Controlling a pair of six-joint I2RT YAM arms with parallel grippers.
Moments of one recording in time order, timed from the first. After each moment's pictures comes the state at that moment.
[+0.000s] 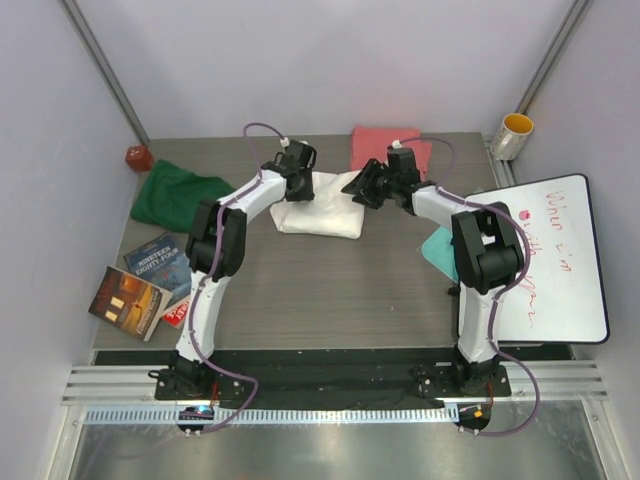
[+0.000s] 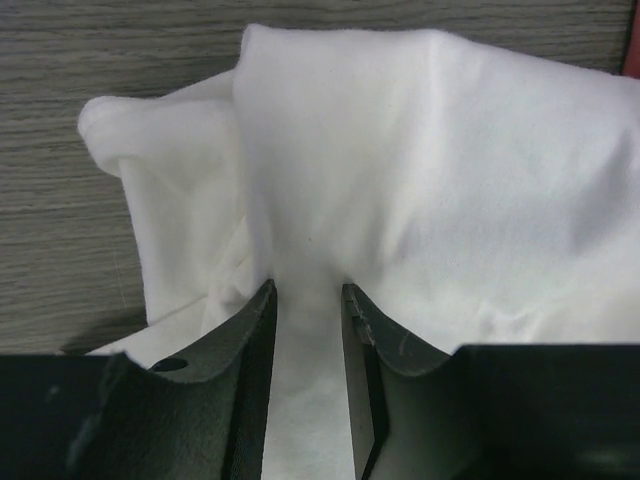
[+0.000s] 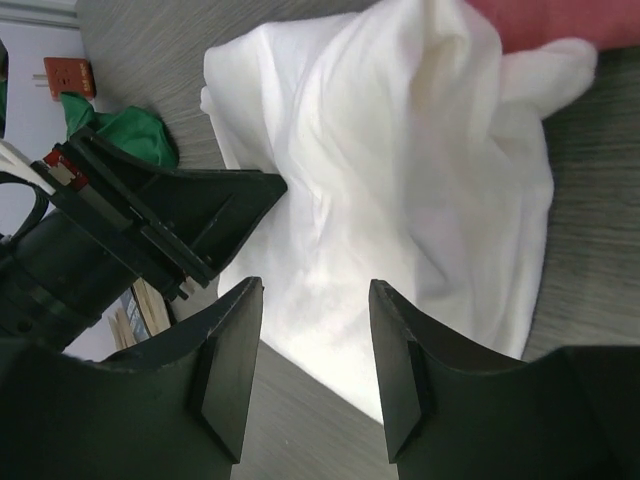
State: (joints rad) left arm -0.45 2.33 1.91 -0.49 -0.13 -0.42; right arm 0.30 1.99 1.35 0.02 -0.36 0.85
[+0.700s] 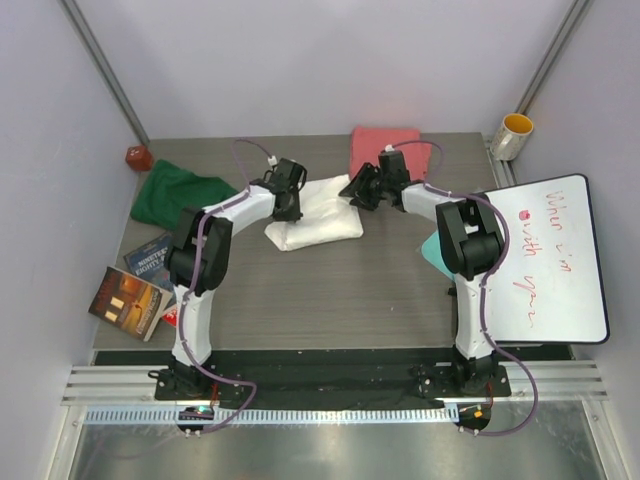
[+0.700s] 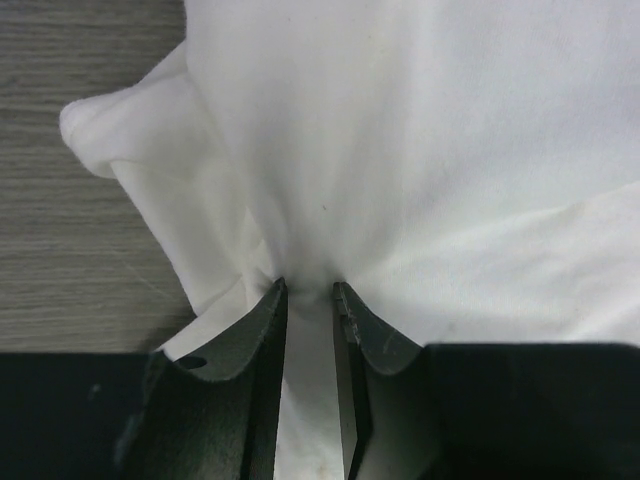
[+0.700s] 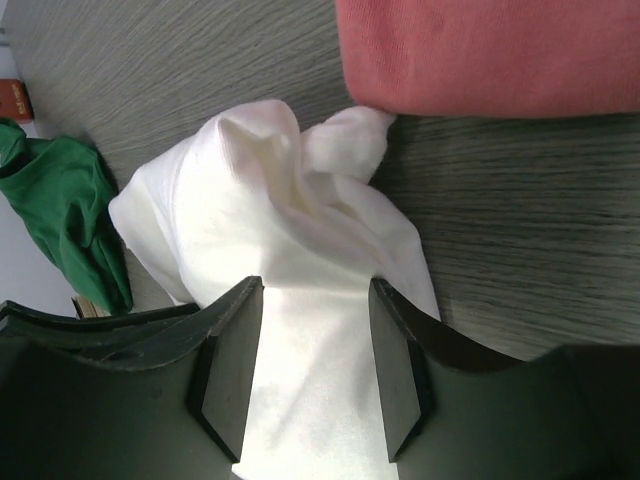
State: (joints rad) left arm -0.45 2.11 1.56 -0.43 -0.18 -0.44; right arm 0.30 2.17 1.48 0.01 -0.32 0.84
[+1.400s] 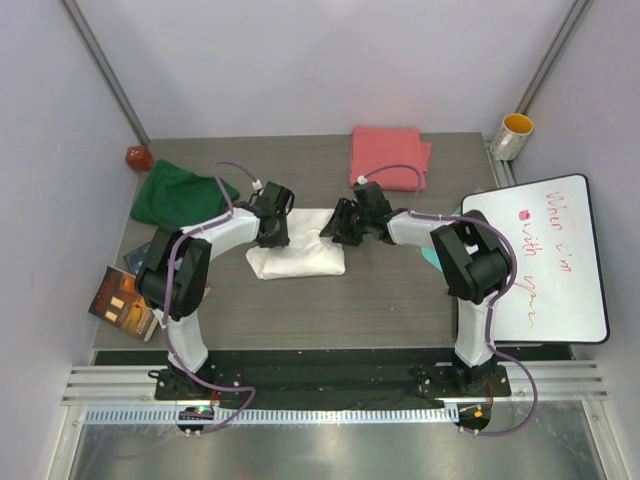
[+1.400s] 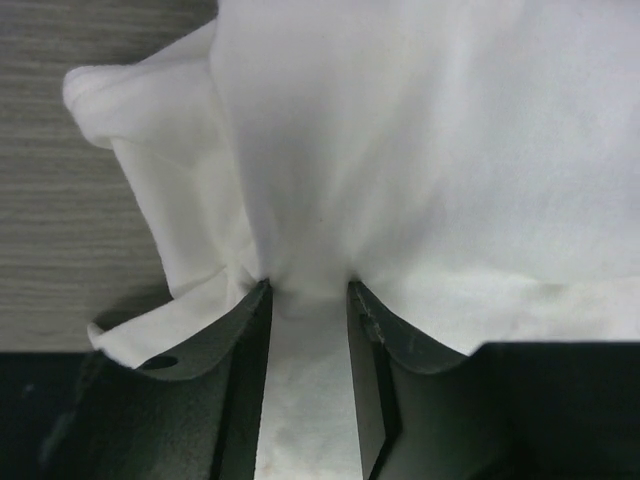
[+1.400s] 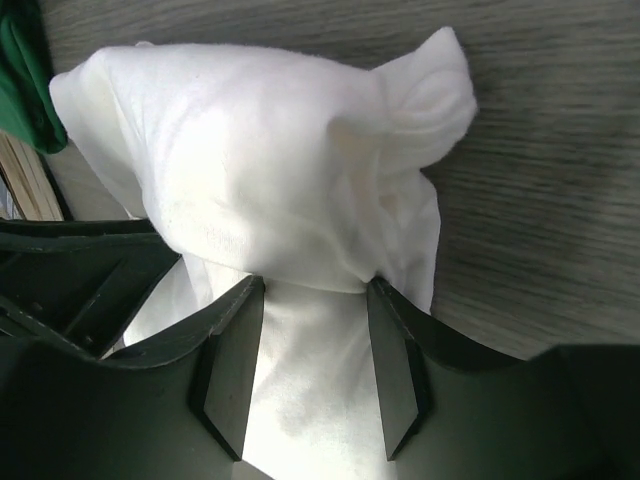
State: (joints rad) left arm -0.47 1.85 1.20 -0.42 -0.19 -0.50; right arm 0.51 1.98 1.17 0.04 -0.29 0.81
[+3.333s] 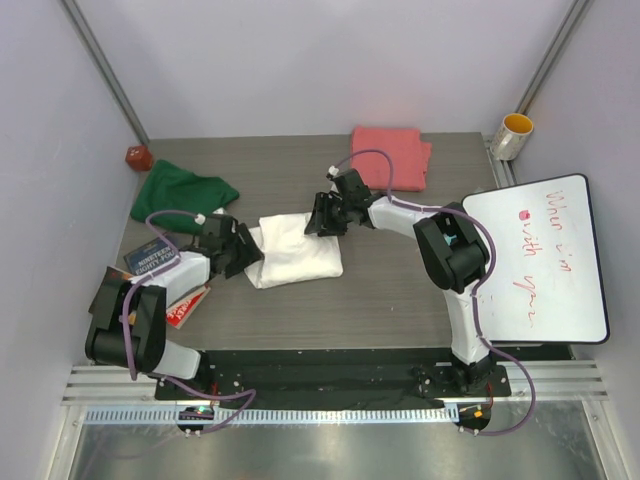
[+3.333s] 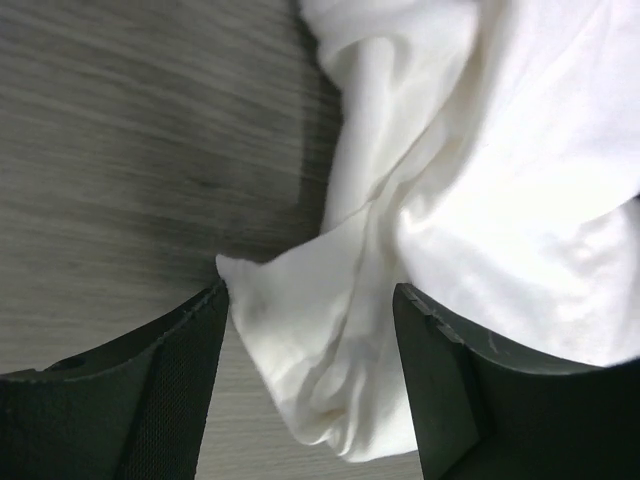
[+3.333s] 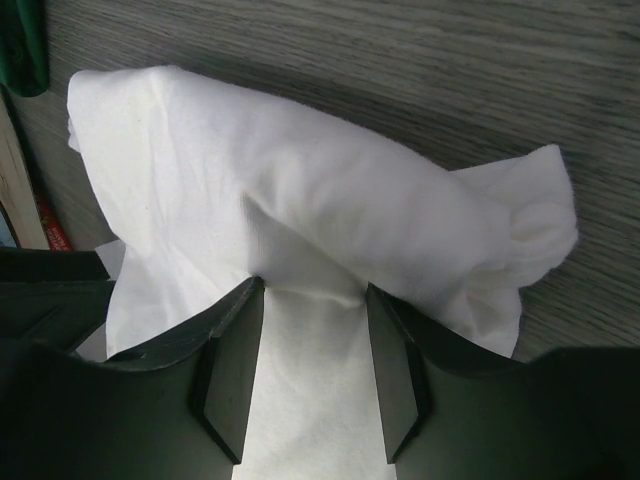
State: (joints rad) left arm -0.21 1.43 0.67 -0.17 0.03 -0.69; right arm 0.56 2.13 1.46 -0.15 -0.35 0.60
